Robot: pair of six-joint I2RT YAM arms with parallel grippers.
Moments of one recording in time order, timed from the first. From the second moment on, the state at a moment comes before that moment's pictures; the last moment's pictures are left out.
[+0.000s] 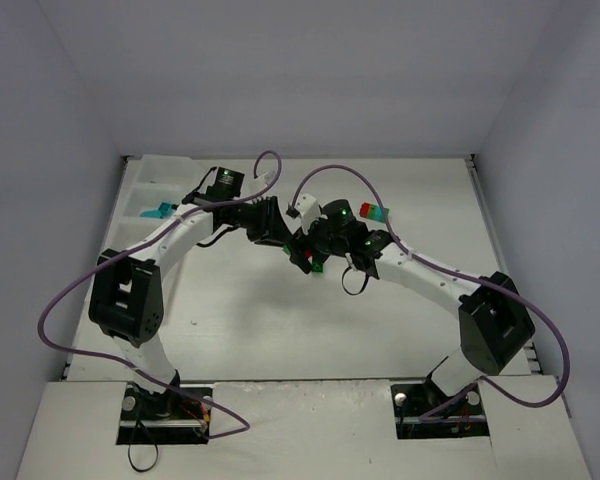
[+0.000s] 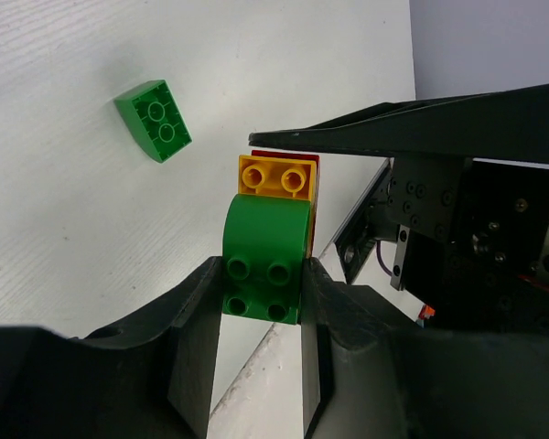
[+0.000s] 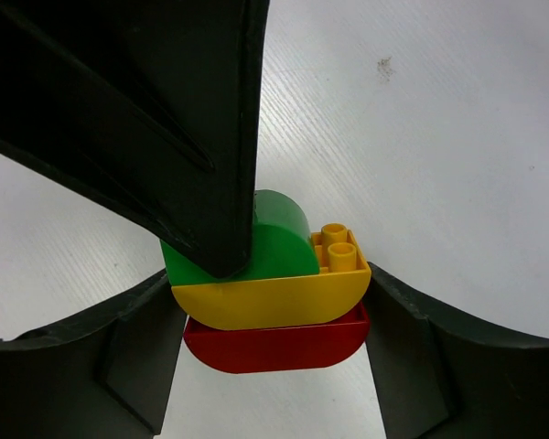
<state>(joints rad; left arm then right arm) -0.36 1.74 1.38 -0.51 0.84 -0.44 0.69 1.55 1.06 -0.12 -0.20 -0.14</state>
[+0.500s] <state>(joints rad) -0.35 1.74 1.38 -0.56 0.84 -0.41 0.70 1.56 1.02 -0.07 -0.22 -0.16</state>
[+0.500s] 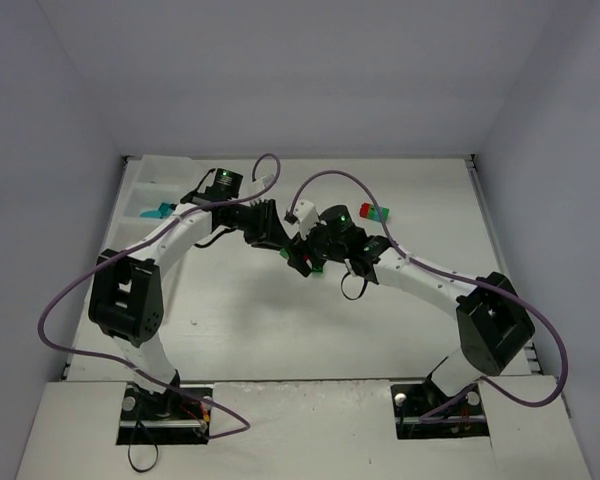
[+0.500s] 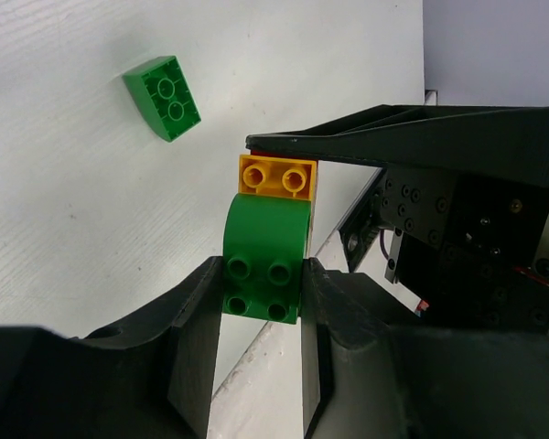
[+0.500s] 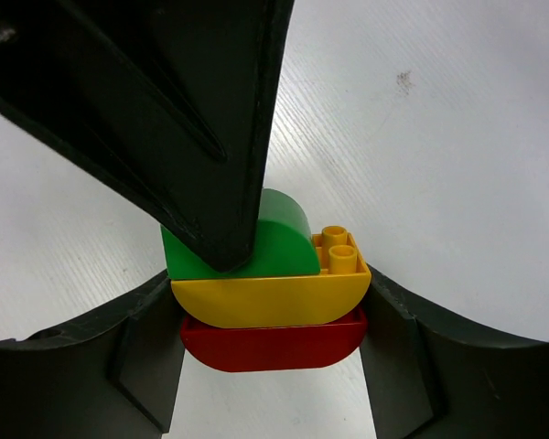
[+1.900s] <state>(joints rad) 0.03 2.23 2.10 -0.53 -0.24 -0.23 0.69 1.49 0.94 -0.17 -0.21 -0.12</state>
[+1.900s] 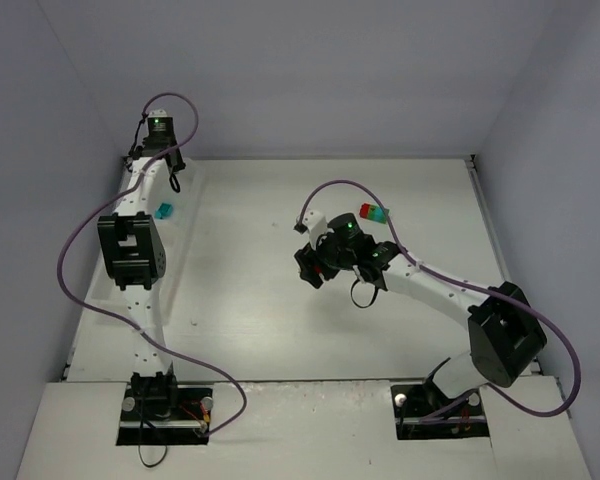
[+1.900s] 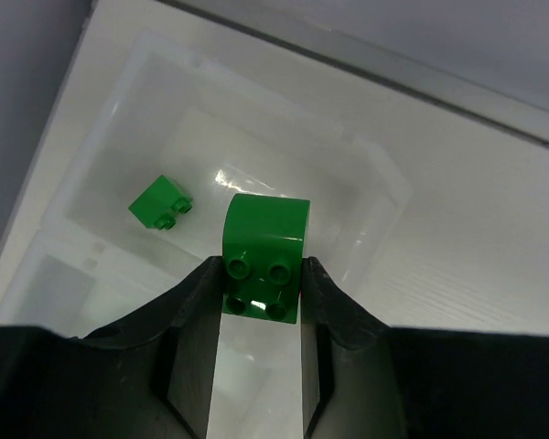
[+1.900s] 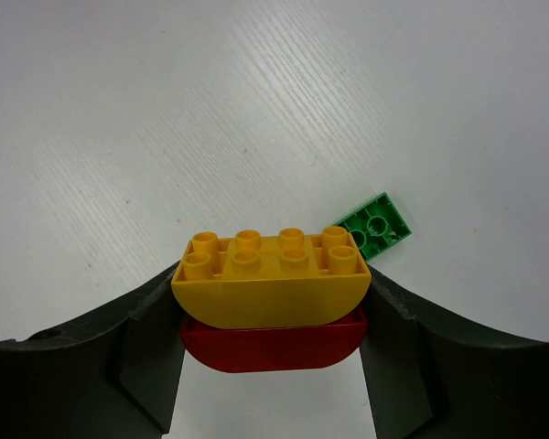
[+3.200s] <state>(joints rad) -0.74 2.00 1.68 -0.59 -0.07 -0.43 0.14 1.23 0.80 -0.21 0.02 0.28</state>
